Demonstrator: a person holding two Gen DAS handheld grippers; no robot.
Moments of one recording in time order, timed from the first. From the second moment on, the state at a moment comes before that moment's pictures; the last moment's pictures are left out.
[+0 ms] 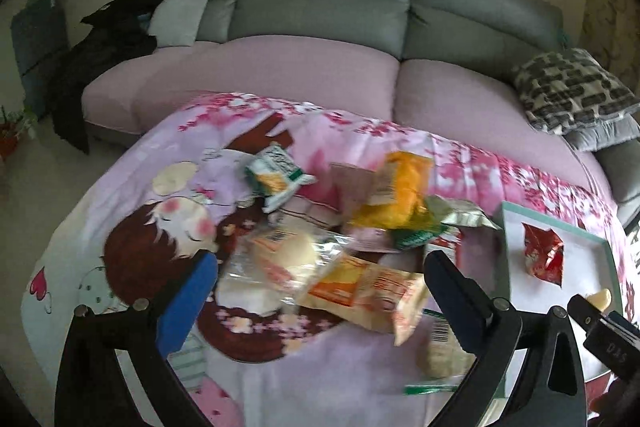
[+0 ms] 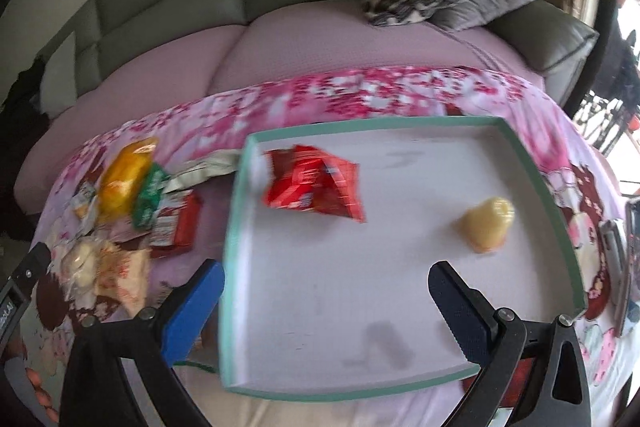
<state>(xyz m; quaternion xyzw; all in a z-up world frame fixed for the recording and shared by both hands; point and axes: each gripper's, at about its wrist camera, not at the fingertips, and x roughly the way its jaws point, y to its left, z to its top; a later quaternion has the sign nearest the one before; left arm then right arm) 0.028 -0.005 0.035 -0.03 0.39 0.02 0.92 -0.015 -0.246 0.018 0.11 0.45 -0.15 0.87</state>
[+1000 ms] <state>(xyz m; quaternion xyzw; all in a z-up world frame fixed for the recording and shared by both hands) 0.039 0.088 -0.009 -0.12 0.48 0.05 0.87 0.014 -0.150 -0.025 0.08 0.52 -0.05 0.85</state>
